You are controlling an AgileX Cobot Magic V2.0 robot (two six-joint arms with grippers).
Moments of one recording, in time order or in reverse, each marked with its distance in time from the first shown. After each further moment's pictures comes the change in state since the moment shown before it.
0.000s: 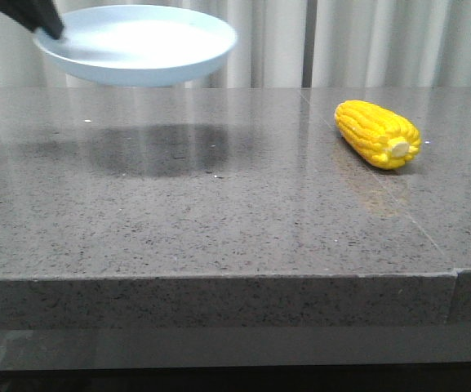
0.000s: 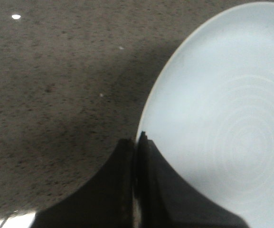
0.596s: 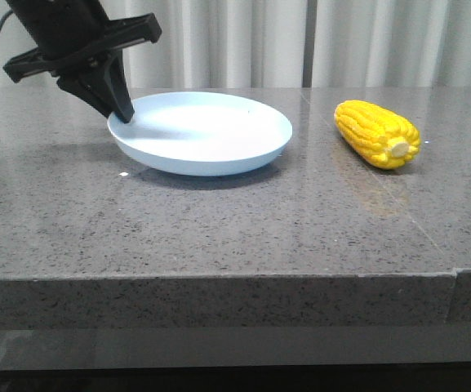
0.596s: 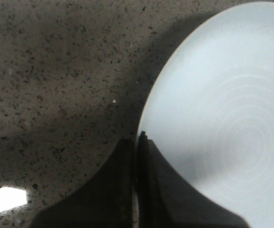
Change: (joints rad) left arm -0.101 0.192 0.000 -0.011 -0.042 0.000; right arm 0.000 0.000 0.000 0.000 0.000 0.000
